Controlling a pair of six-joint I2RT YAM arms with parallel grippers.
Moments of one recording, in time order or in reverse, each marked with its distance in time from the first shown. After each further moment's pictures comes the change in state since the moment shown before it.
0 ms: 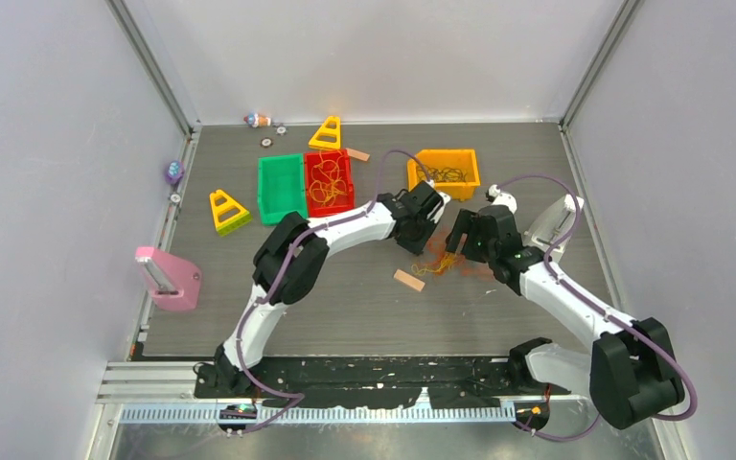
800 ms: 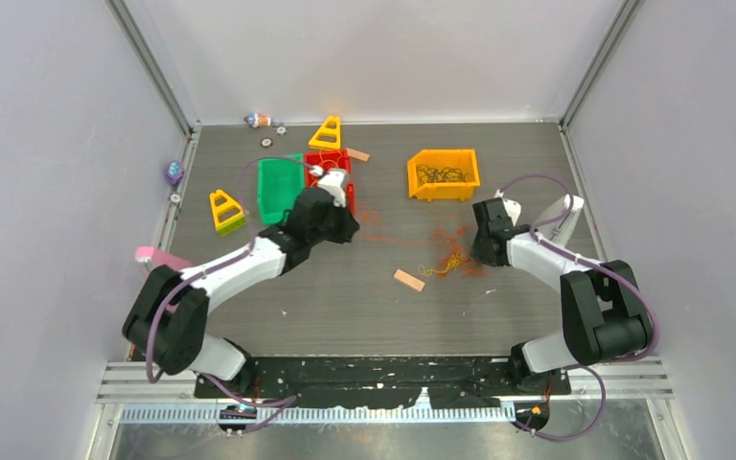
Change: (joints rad) left arm 0.242 -0.743 -0.875 0.626 0.011 -0.138; right arm -0.082 0.313 0.117 -0.176 0.123 0.031
